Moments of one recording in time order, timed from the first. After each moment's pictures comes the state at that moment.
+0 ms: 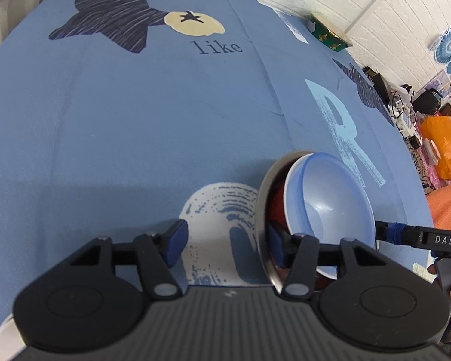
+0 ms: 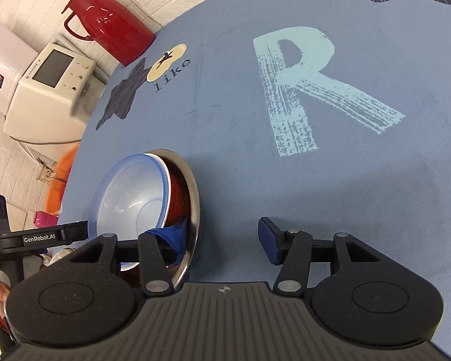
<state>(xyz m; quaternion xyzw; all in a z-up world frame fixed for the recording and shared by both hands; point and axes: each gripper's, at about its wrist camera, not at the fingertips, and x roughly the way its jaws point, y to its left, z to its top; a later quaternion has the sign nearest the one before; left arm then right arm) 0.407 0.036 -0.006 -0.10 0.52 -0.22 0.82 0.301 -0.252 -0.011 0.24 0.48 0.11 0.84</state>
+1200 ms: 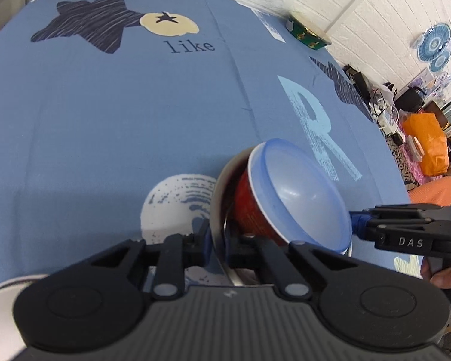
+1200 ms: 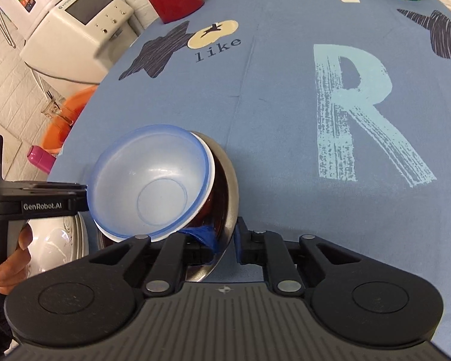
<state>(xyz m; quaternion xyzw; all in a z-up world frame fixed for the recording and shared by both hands) 0.387 0.021 0.001 -0.11 0.51 -0.24 0.82 0.317 -0.219 0.013 0.11 0.50 0.17 0.84</state>
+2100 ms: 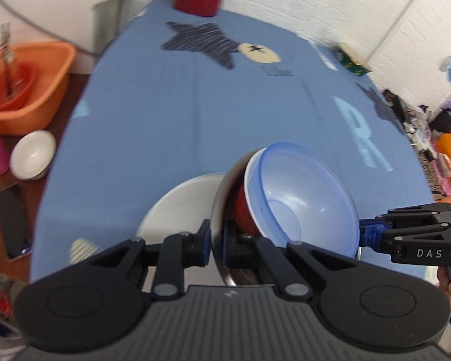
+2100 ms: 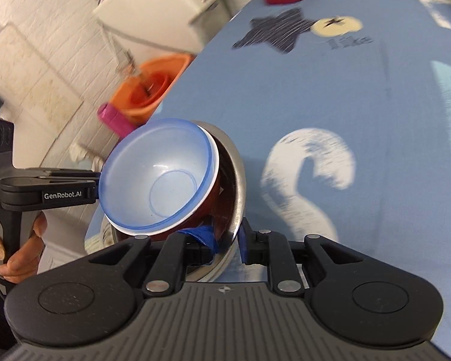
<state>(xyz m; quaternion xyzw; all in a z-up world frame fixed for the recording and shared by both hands) 0.282 0.163 0.048 -0.10 0.49 -0.13 0.86 0.265 -0.083 0.042 0.08 0.50 0.29 0.81</state>
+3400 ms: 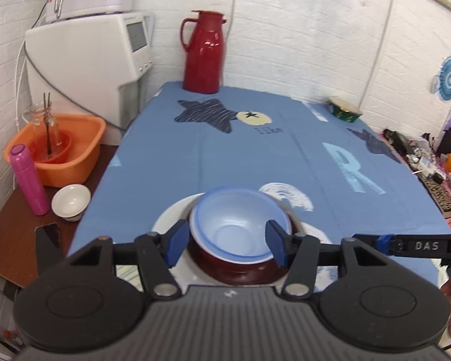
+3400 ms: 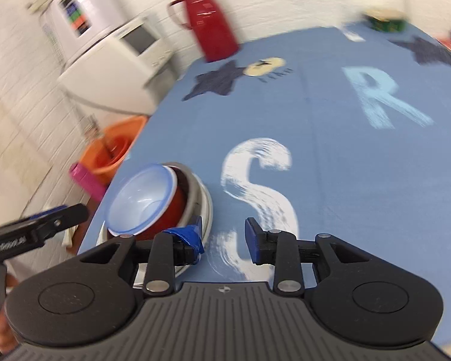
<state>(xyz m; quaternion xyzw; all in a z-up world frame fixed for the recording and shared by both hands) 0.168 0.122 0.091 -0.05 0.32 -0.10 0.94 0.166 -0.126 0.050 0.17 0.40 0.13 0.89</state>
